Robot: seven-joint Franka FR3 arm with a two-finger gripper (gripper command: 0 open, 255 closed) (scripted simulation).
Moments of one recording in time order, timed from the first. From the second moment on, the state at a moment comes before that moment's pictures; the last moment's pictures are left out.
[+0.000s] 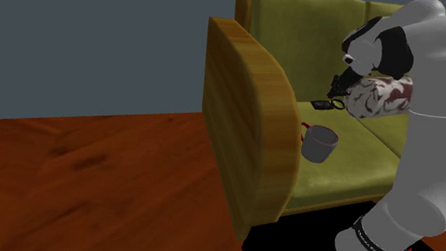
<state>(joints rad) 0.00 0.46 -0.91 -1.85 0.81 2.14 -2.40</state>
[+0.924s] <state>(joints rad) 0.21 0.40 -1.02 -1.99 0.57 2.31 -2.42</state>
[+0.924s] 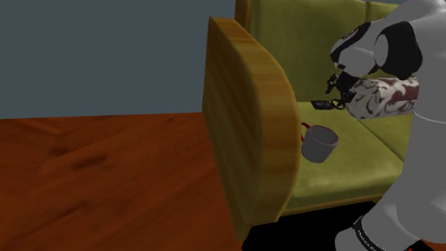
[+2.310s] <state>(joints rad) 0.18 0.44 -0.97 -1.99 0.60 2.35 -2.45</state>
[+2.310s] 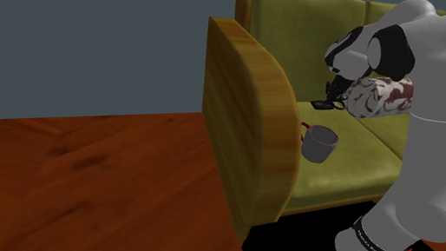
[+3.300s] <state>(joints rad) 0.00 0.45 -0.93 -1.86 0.73 2.09 -2.56</state>
